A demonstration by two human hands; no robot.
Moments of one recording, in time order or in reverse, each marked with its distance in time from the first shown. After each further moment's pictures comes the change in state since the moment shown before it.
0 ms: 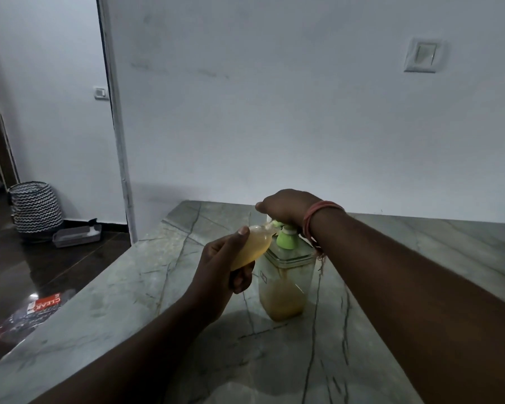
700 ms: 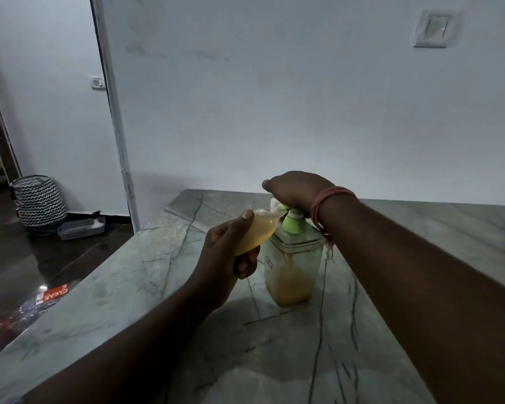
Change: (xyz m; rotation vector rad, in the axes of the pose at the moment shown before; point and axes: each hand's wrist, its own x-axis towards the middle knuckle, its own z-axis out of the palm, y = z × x) left_hand 0.005 -0.002 -0.002 -0.004 -0.024 0.019; right_hand 0.002 0.001 0.000 0.040 0.034 0.012
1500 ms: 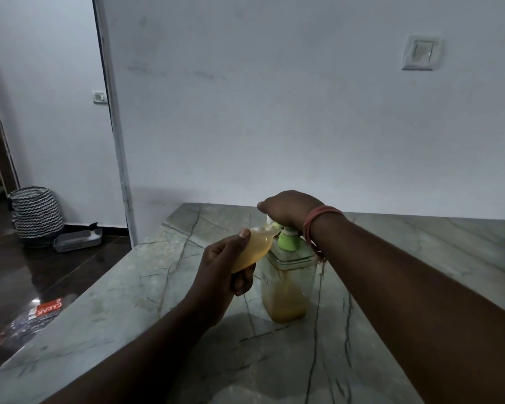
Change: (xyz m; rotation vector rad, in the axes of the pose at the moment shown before) left_hand -0.005 0.004 0.005 0.011 -0.003 0.010; right_hand 0.001 0.003 0.001 -0.005 -0.013 -0.008
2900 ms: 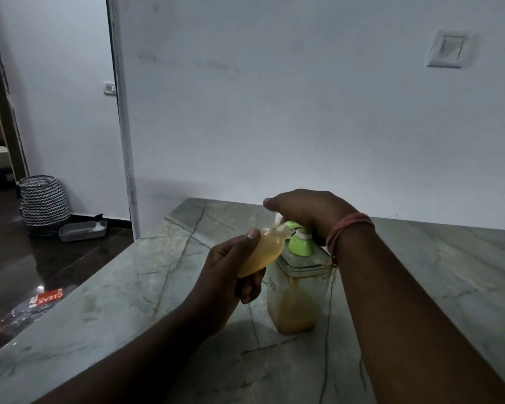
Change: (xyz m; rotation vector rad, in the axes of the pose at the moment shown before) left_hand 0.000 -0.003 -0.004 -0.017 -0.048 -0.027; right_hand -0.003 0.002 -0.002 0.129 -0.072 0.018
